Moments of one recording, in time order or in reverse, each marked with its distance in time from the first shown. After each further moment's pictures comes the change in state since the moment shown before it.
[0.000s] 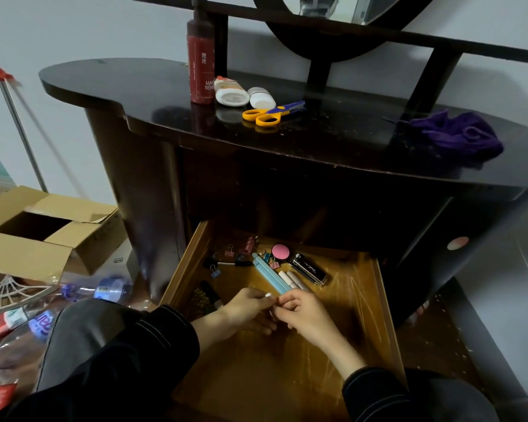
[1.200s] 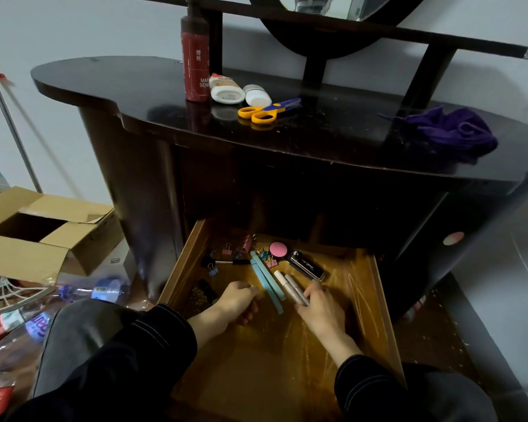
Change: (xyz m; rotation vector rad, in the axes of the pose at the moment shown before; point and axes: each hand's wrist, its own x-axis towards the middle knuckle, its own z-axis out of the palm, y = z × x) left_hand 0.005 0.004 -0.010 0.102 0.233 -0.074; right_hand 0.021 0.028 -0.014 -0.696 0.242 0.208
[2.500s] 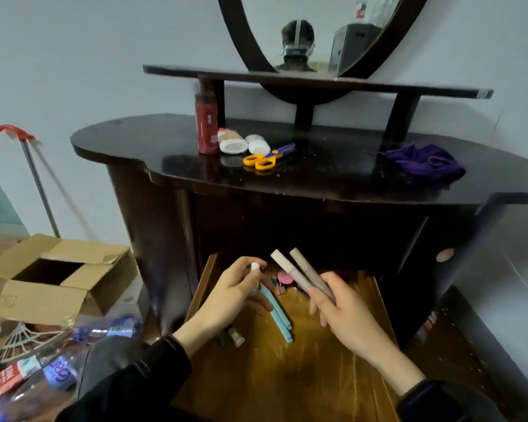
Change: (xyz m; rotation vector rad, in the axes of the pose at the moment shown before) left_hand -0.118 0.080 -0.051 -0.084 -0.116 0.679; right_hand -0.104 -0.049 -0.136 0.672 0.045 -0.489
